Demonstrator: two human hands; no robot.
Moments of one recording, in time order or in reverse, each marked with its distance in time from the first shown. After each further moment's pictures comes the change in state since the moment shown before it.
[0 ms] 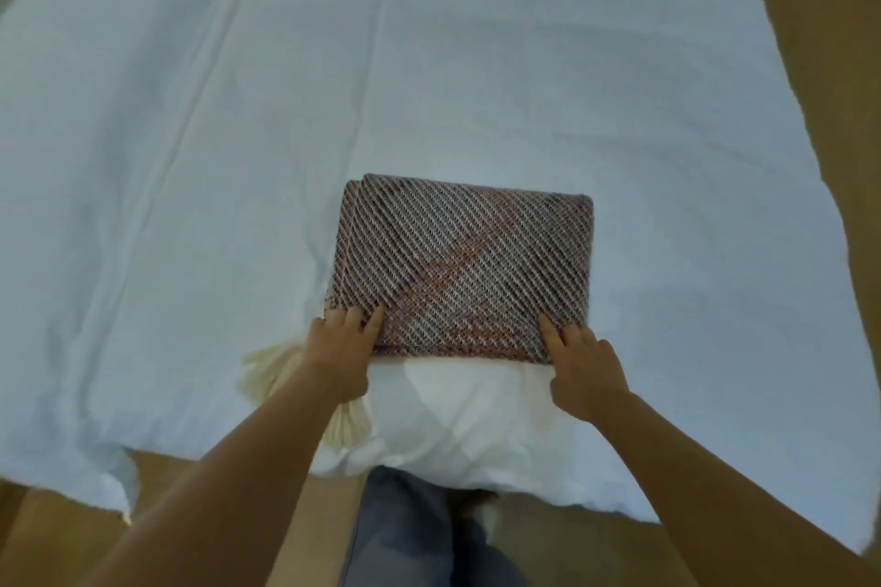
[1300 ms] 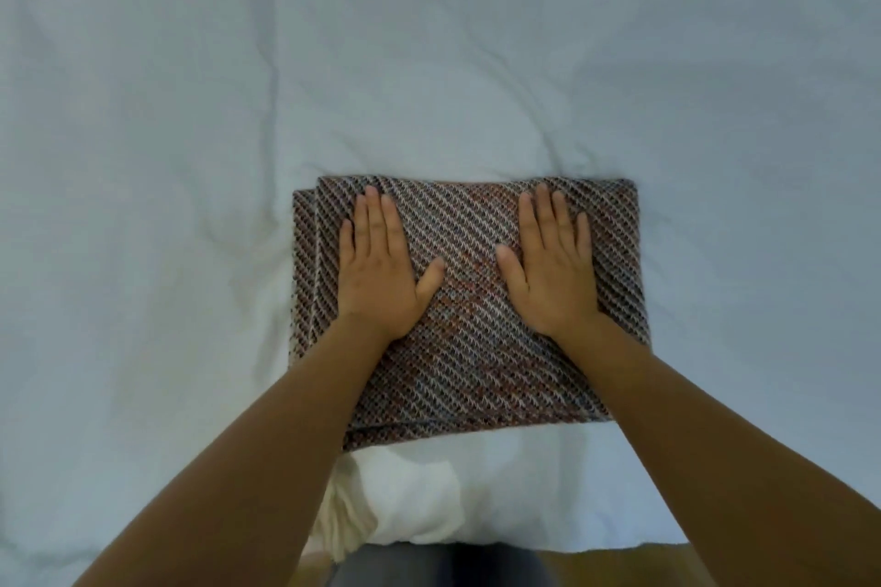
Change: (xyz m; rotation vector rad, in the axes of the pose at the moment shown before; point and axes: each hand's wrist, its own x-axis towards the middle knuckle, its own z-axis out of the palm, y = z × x) left_hand 0.188 0.016 -0.047 -0.407 0.301 0.011; right_hand 0.182 -0.022 -0.034 0.415 0.246 0.117
